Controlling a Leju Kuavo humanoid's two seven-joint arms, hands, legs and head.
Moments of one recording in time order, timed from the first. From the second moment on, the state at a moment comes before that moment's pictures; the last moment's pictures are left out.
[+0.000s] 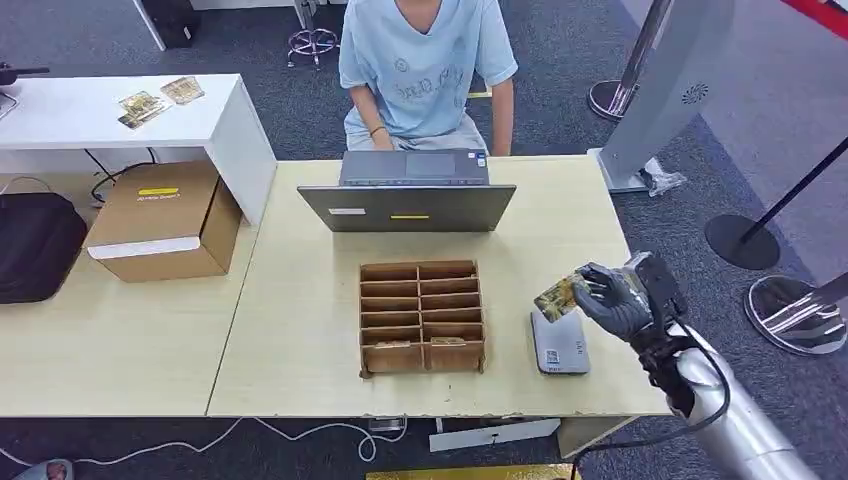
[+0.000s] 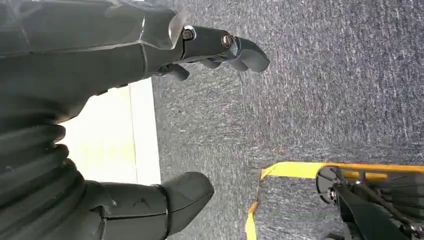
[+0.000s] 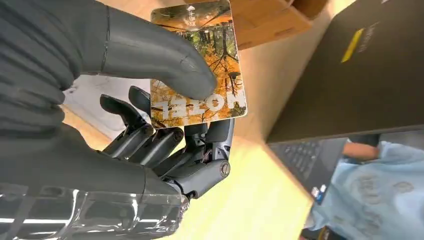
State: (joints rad) left arm -0.07 -0.10 0.88 -0.20 -0.99 0.08 0.20; right arm -0.36 -0.47 0.39 -1.07 -0.33 0.28 -0.12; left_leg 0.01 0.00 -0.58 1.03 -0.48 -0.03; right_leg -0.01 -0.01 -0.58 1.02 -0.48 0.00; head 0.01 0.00
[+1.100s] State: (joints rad) left arm -0.07 -0.23 1.11 -0.20 -0.75 0.14 0.08; right arm -0.26 -0.29 0.07 -0.86 0.10 0.11 -0.24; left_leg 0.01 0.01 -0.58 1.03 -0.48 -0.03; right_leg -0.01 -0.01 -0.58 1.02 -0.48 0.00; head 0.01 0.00
